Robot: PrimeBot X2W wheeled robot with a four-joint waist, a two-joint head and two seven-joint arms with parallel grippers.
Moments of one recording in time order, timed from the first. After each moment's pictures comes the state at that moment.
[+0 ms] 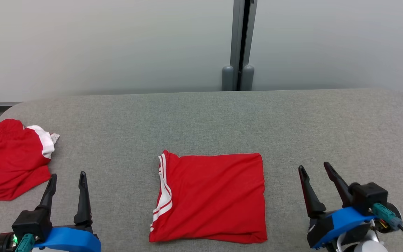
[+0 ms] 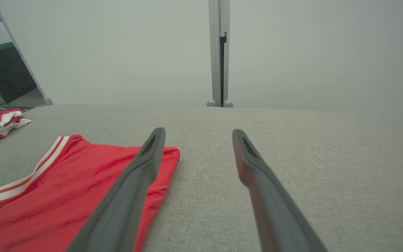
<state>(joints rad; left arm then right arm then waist) 0.01 0.12 0.06 0.17 -0.15 -0.10 -0.17 -0.06 -0.05 0.03 0.18 0.13 0.13 -0.08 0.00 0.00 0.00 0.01</state>
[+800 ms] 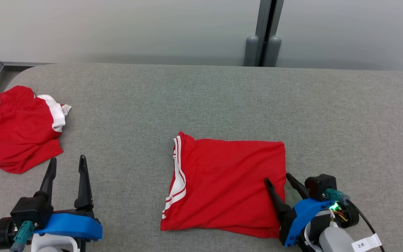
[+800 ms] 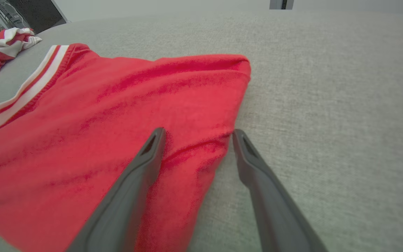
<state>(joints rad) -0.07 0.13 0.04 0.22 -0.18 -0.09 -0.21 -0.31 -0.05 0.21 0.66 0.22 0.13 -0.11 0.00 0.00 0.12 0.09</state>
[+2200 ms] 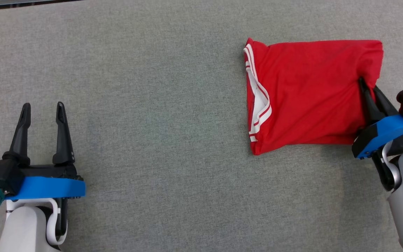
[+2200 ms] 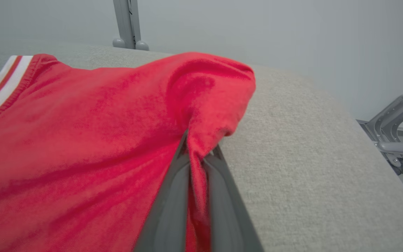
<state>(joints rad) -0.24 0.19 0.03 0.17 -0.21 -0.11 -0.26 -0.58 -0.28 0.04 0.57 0.16 0.13 -0.13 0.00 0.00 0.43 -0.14</state>
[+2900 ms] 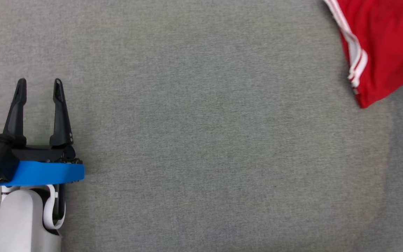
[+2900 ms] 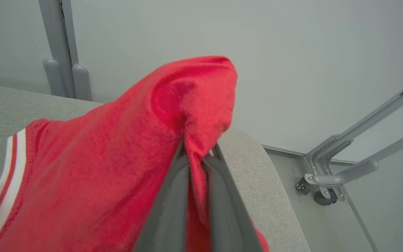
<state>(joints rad) -0.30 0.21 0.00 0.12 -0.23 -0.11 -0.26 -0.84 -0.47 -0.13 0.51 0.09 0.13 0.10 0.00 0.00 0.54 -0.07</state>
